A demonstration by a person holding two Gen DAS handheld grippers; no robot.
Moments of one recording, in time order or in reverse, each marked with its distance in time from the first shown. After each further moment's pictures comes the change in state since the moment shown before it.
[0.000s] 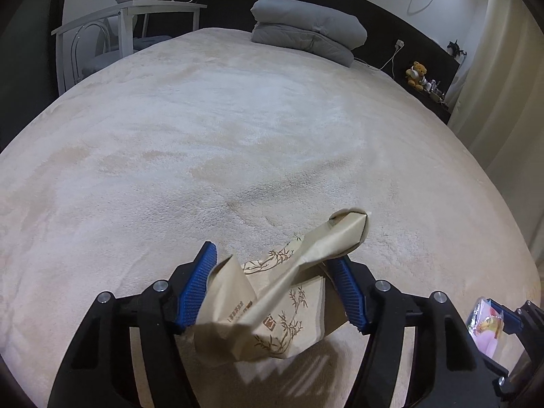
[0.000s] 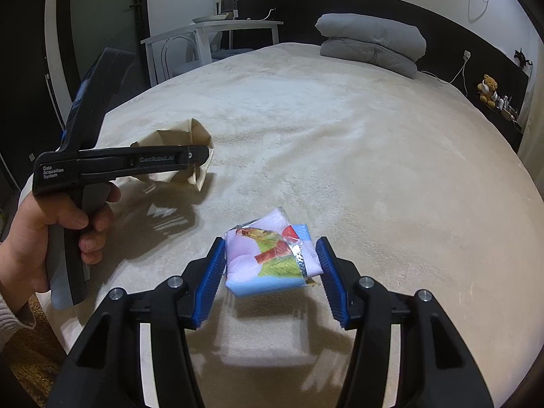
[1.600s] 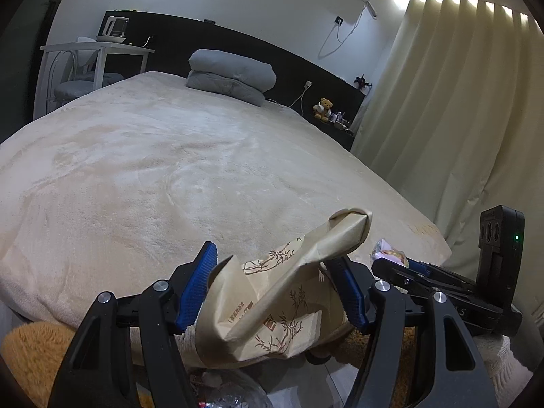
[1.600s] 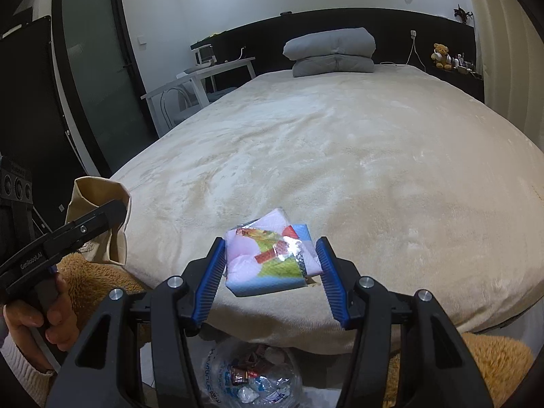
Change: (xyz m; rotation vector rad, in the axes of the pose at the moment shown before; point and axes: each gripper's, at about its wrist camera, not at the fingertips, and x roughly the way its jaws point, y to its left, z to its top) left arm -0.265 -0.015 -0.210 0.073 -0.209 -0.338; right arm -0.198 0.076 -0.162 0.254 -0.161 0.026
